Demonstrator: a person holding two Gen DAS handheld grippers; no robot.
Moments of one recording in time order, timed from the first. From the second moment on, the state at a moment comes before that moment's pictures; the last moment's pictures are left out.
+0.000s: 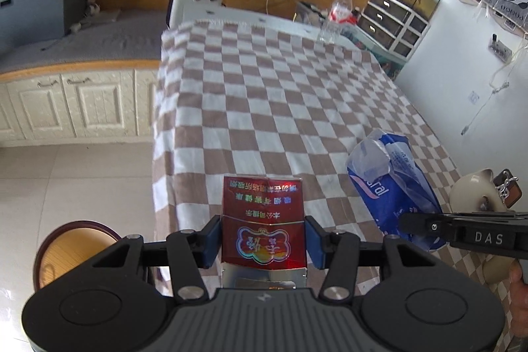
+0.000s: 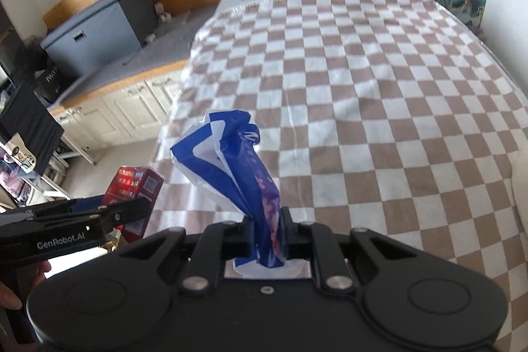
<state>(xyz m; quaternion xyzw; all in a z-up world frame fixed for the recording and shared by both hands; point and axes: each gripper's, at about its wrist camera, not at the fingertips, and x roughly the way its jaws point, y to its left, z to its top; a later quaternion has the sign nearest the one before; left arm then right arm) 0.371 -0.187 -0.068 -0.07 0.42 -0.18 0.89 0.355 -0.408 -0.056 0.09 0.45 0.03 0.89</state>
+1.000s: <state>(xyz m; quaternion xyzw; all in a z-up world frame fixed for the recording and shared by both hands) 0.341 -0.016 -0.050 -0.11 0.39 -0.09 0.91 0.350 -0.262 -0.034 0.06 0.41 0.10 0.90</state>
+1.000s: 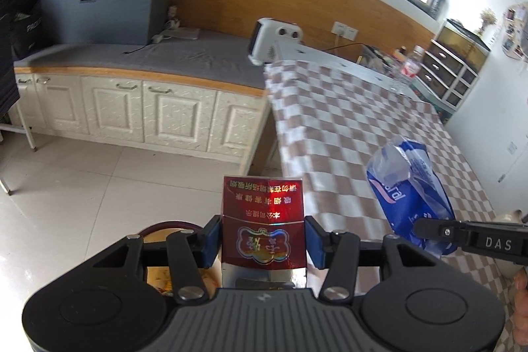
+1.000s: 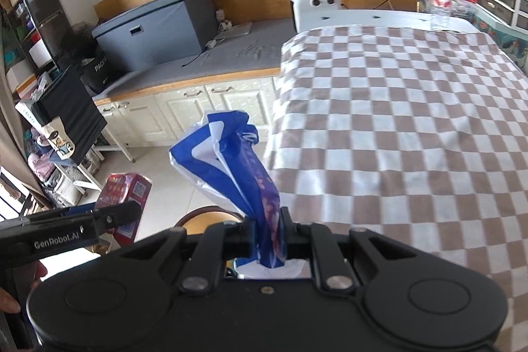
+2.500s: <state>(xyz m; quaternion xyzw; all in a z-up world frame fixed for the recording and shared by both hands) 0.486 0.057 -0.430 -0.25 0.67 -0.08 0.69 0.521 -0.111 -0.271 0.03 0.59 0.09 0.80</state>
